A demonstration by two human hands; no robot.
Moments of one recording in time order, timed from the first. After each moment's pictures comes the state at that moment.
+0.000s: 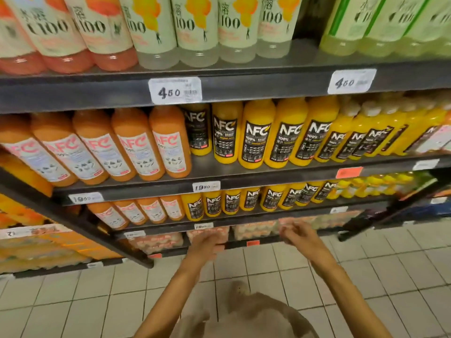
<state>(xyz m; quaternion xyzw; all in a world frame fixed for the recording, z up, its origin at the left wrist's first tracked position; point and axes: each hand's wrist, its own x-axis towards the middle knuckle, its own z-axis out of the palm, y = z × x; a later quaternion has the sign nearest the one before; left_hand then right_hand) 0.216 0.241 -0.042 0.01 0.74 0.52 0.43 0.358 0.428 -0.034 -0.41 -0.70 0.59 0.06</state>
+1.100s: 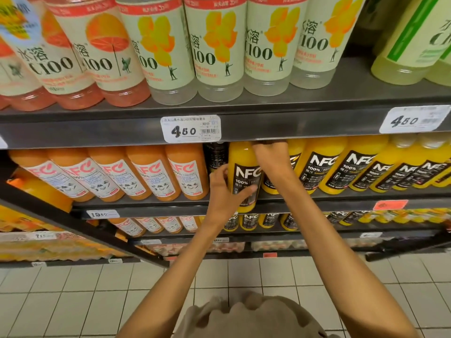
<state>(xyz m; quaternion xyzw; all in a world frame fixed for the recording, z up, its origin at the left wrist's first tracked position) 0.093 0.350 -0.013 0.20 0.79 0.56 0.15 0.131 0.451 0.096 -0.34 -0.71 0.59 0.20</state>
